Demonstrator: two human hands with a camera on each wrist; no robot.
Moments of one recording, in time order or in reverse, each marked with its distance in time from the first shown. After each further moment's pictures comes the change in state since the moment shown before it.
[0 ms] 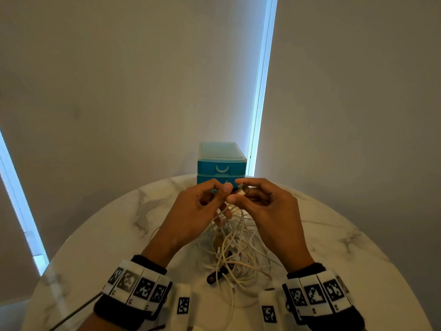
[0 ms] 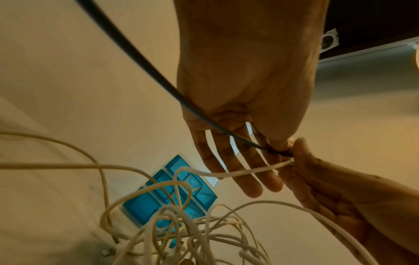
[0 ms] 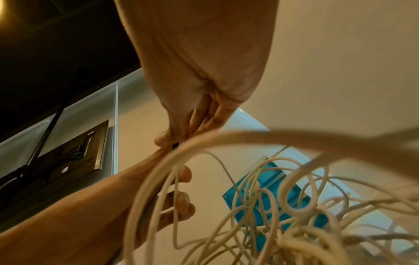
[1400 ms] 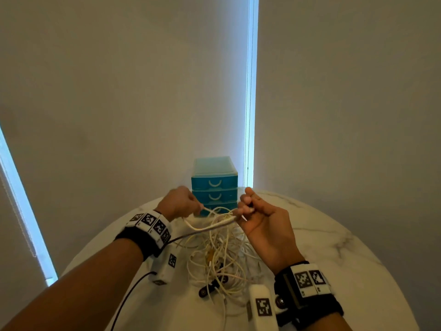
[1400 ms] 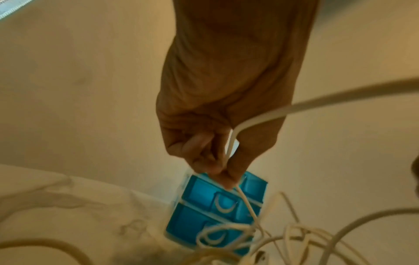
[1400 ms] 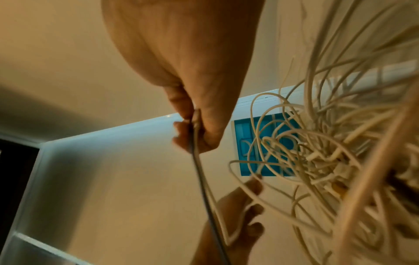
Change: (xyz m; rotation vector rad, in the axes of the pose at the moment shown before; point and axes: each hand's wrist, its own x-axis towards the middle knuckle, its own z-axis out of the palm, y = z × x) left_hand 0.092 -0.030 -0.029 0.644 -0.176 -0.480; right_hand 0.011 0.000 -0.017 1.292 -0.012 0.553
